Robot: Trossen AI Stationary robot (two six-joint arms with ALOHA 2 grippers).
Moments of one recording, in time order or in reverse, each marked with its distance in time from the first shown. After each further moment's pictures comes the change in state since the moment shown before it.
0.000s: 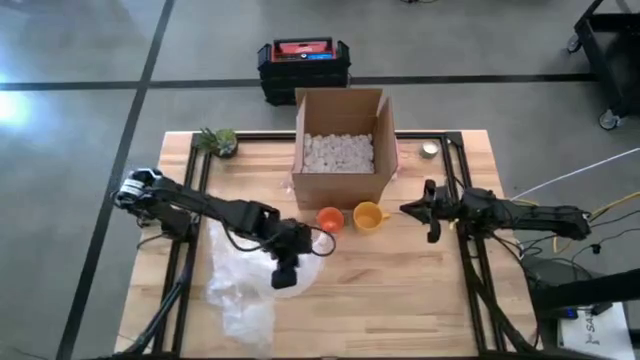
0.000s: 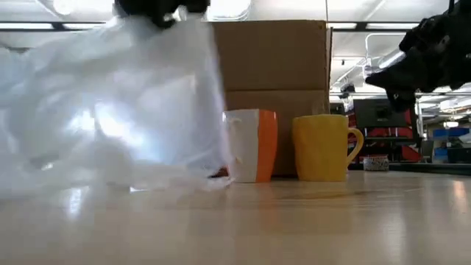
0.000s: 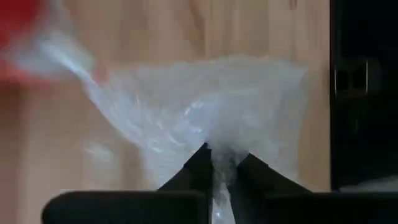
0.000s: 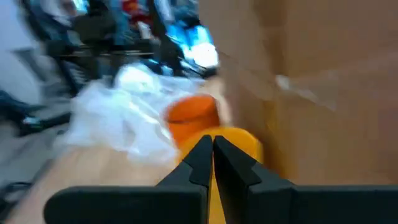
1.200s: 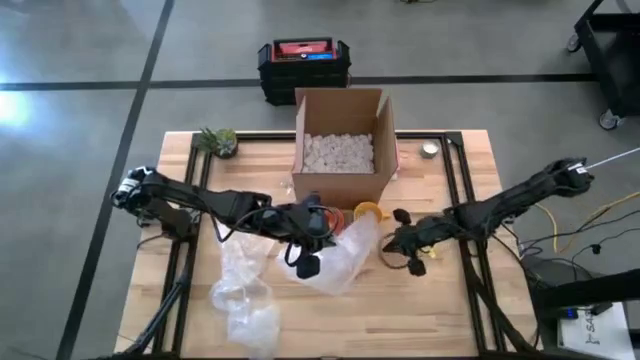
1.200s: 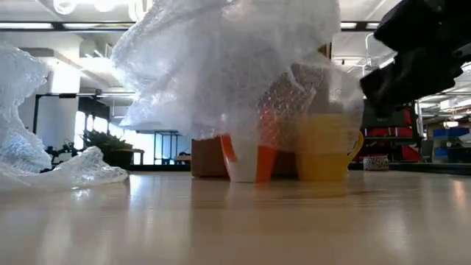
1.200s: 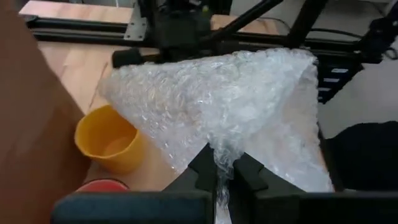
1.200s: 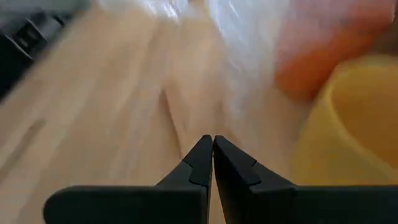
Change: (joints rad) left arm -0.009 -0.025 0.114 0.322 -0.231 0.120; right arm 0.378 0.998 0.412 -0.260 0.153 -0.109
